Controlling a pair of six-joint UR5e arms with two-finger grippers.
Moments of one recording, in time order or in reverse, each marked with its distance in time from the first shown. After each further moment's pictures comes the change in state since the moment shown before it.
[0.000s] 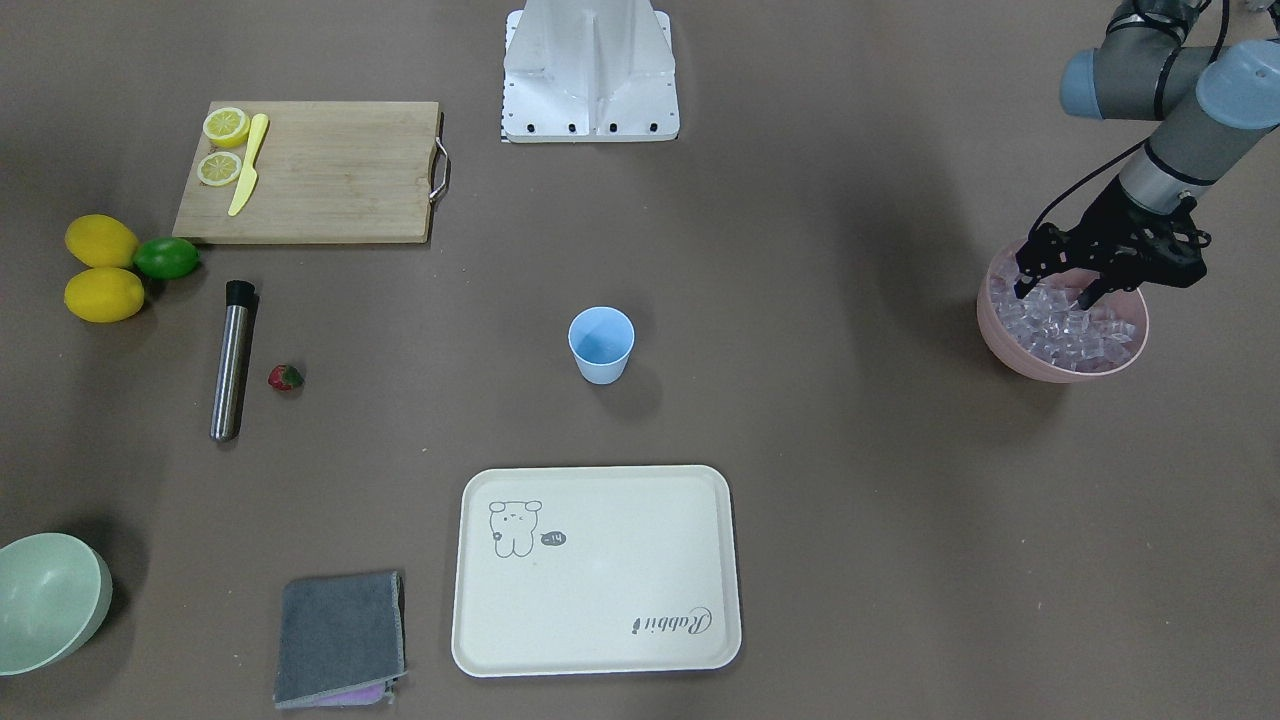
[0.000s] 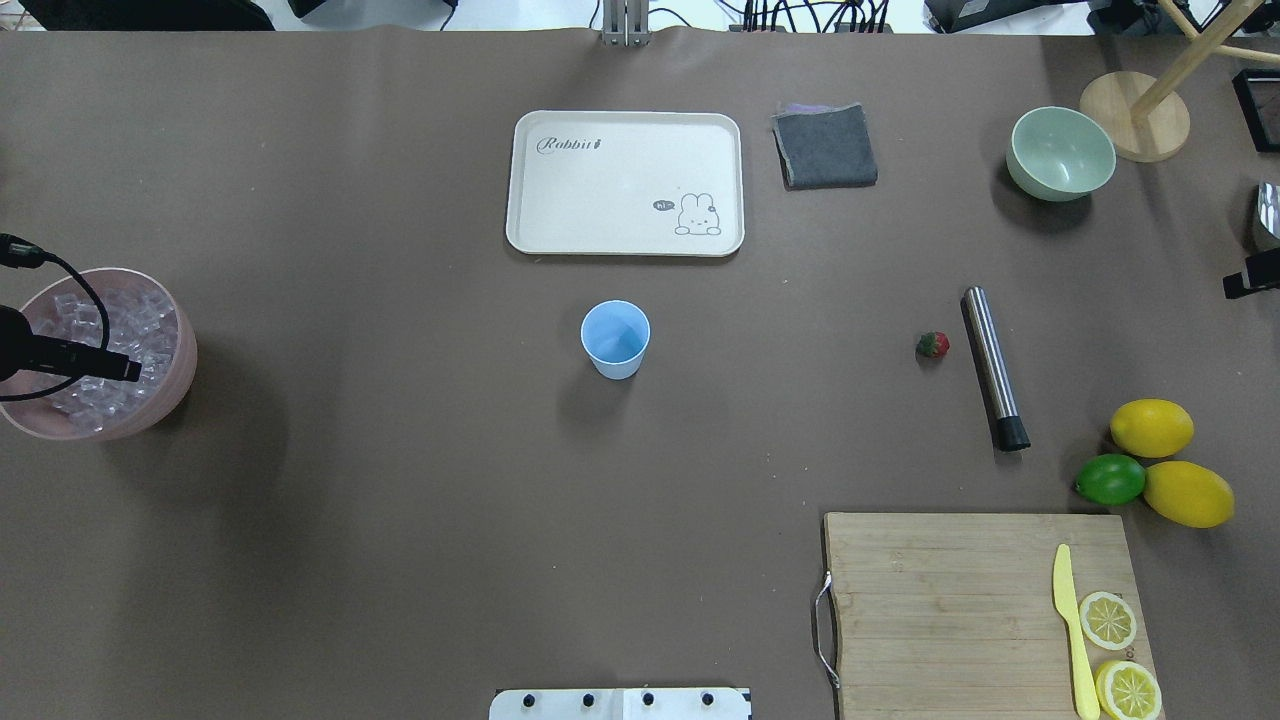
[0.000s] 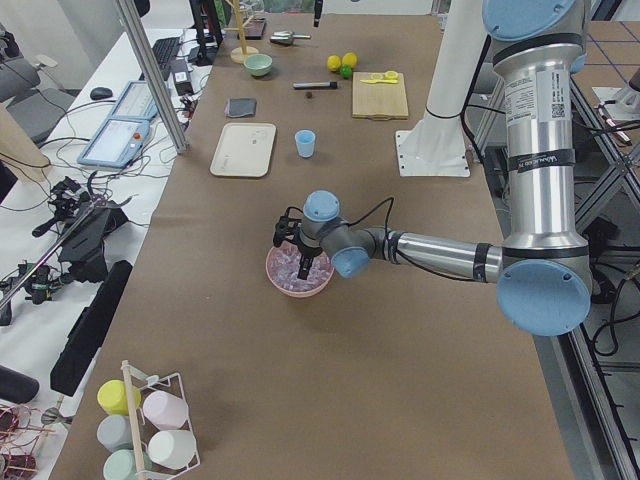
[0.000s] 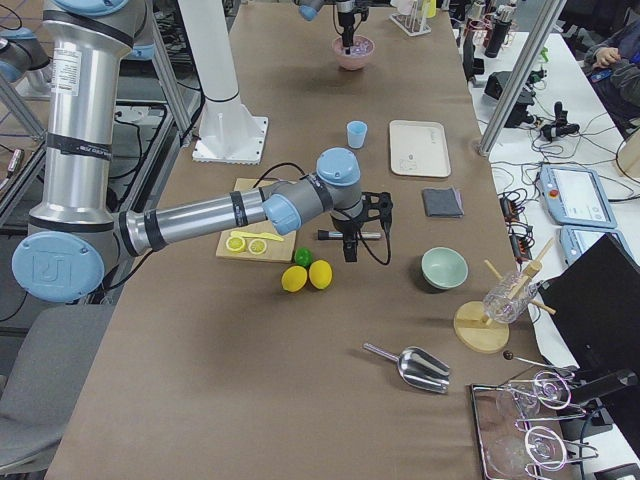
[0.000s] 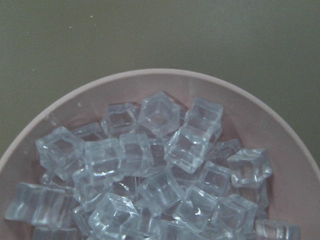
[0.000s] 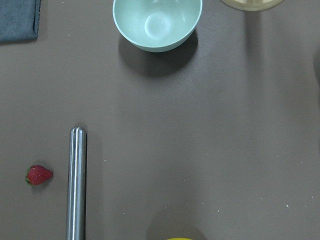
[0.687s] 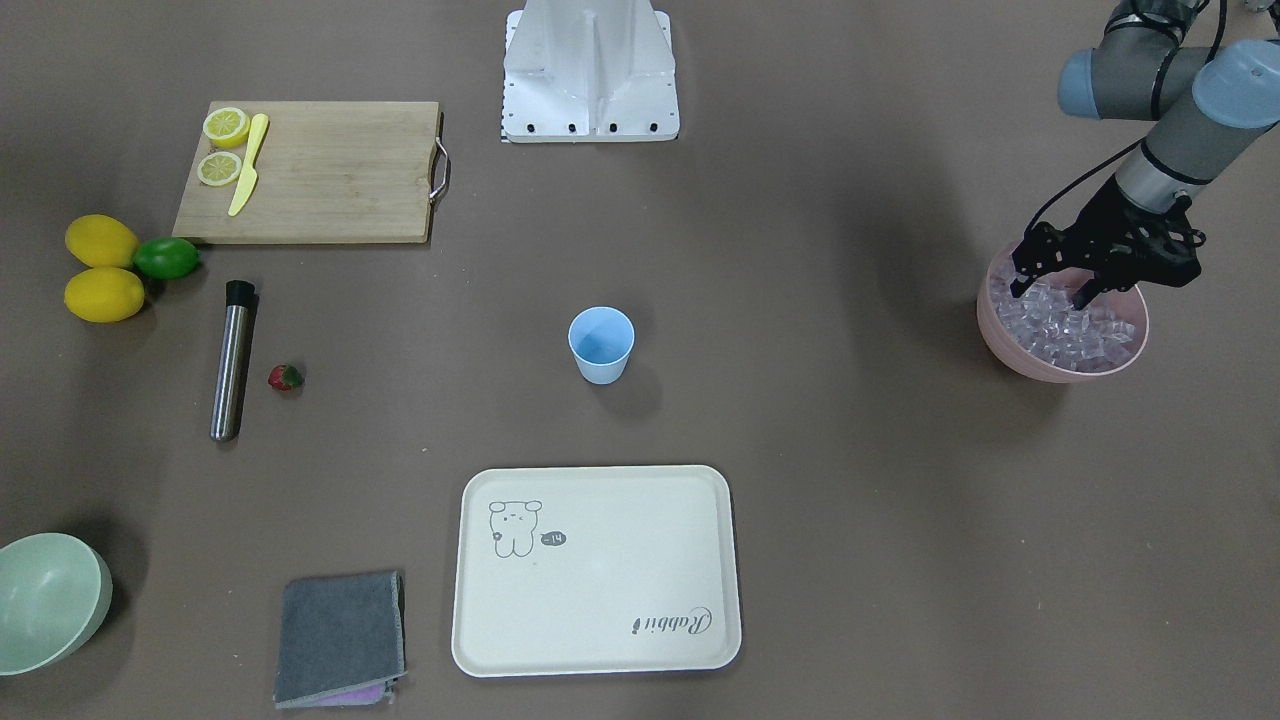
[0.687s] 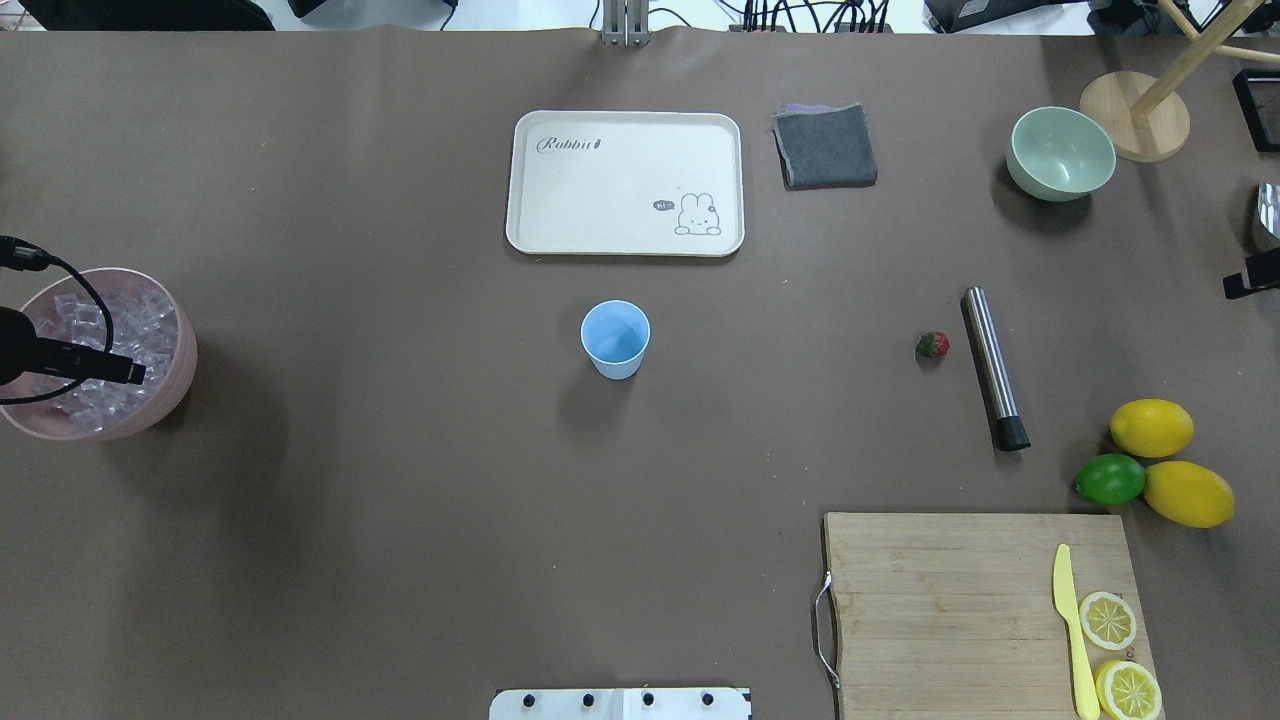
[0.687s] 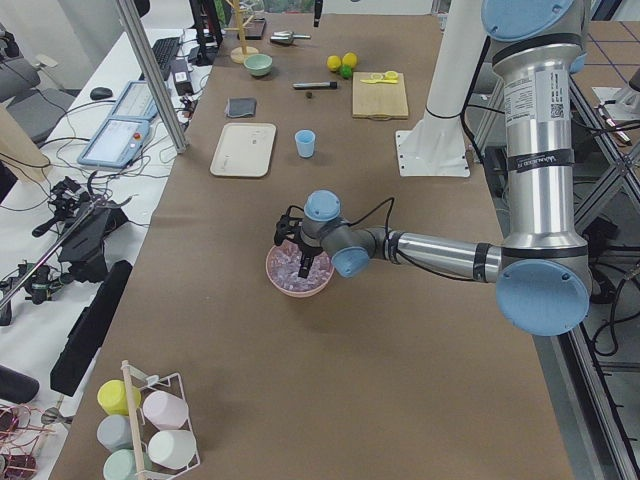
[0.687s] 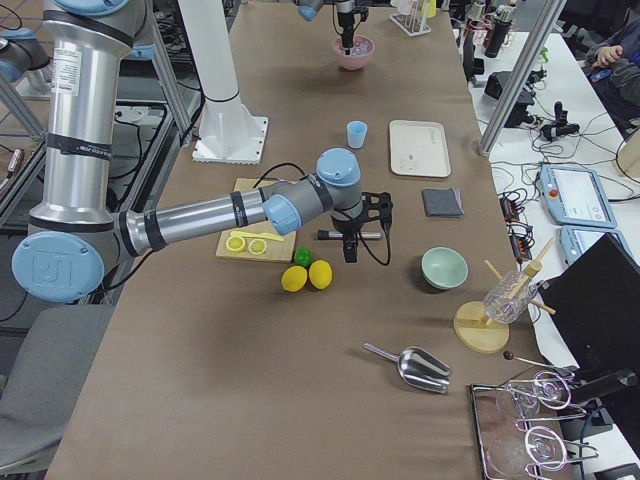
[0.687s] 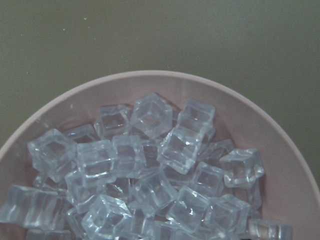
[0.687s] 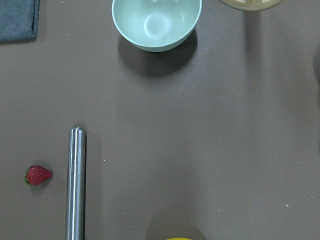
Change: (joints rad) left arm 0.009 0.000 0.000 -0.009 0.000 0.000; right arm 0.000 0.000 -0.001 0.000 0.000 0.000
